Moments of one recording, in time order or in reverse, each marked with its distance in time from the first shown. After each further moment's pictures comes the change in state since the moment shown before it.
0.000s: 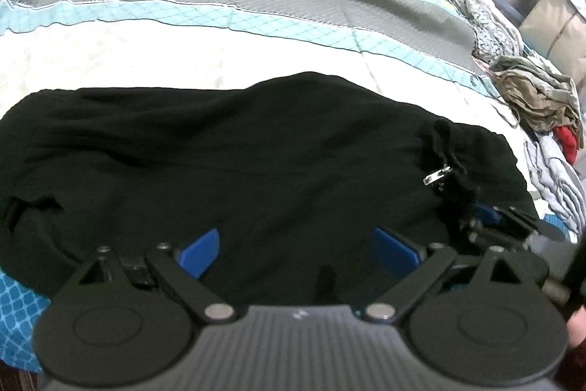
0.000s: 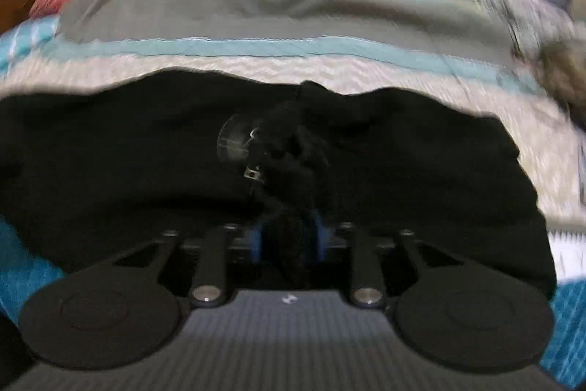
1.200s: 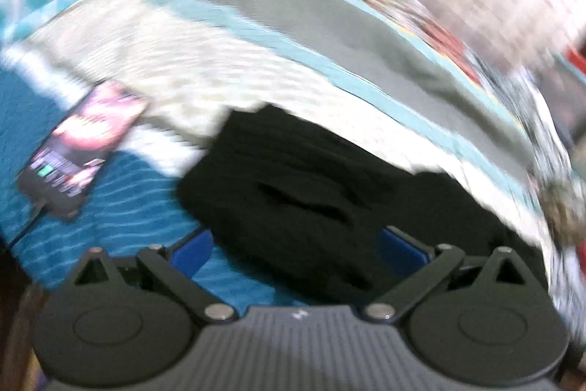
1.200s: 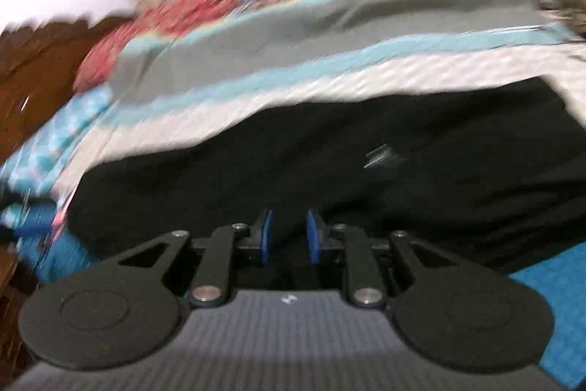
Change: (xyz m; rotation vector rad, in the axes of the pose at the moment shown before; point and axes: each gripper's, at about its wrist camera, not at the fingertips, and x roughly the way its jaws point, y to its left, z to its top) left arm -0.093 0.154 -0.043 -0.378 -0.217 0.101; right arm -0.029 0.061 0.004 0.281 0.004 0.243
